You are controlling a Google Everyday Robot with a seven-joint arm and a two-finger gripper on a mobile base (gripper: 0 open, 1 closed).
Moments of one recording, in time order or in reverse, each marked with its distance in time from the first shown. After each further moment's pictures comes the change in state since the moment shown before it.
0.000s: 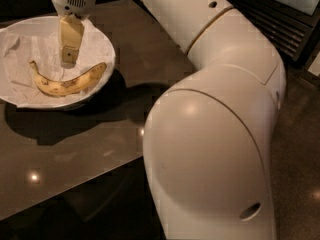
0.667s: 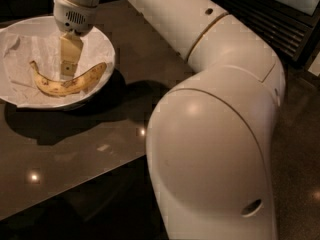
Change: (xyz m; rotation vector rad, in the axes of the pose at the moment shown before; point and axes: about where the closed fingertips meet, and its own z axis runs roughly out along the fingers) arm 0.006 0.011 0.034 -0.070 -0.003 0.066
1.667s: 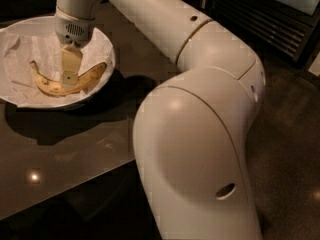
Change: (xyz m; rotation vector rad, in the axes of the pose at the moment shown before) arm 0.007 -0.002 0.035 -0.077 0.028 0.005
